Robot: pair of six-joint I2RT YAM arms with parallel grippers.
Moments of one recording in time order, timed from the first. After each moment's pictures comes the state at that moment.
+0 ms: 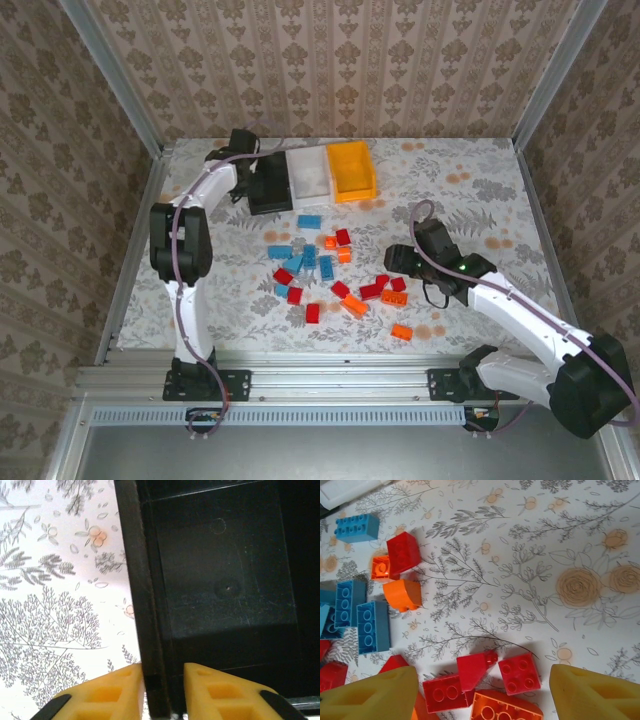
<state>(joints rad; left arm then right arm) -0.25 2.13 1.78 -0.75 -0.12 -0.14 0.49 1.08 0.72 -0.52 0.09 0.63</state>
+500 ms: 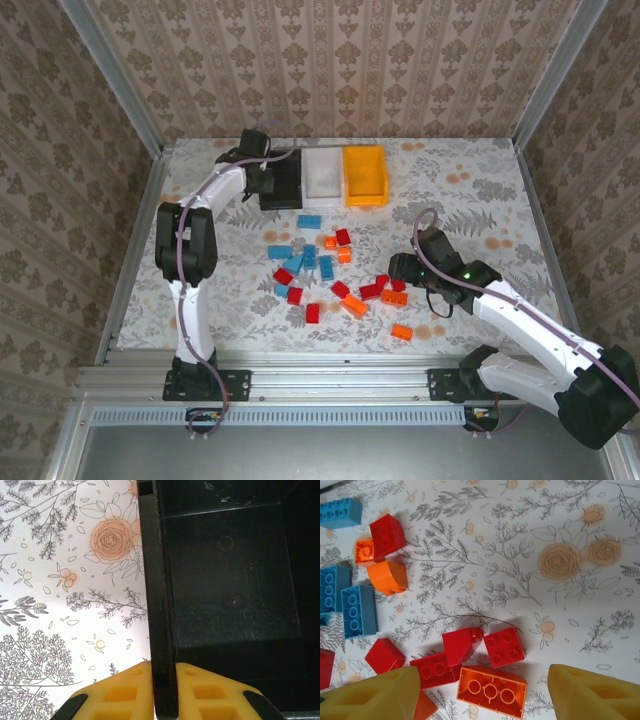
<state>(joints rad) -0.29 2.13 1.74 -0.61 -0.13 -0.11 0.54 1.02 0.70 -0.62 0.15 0.69</state>
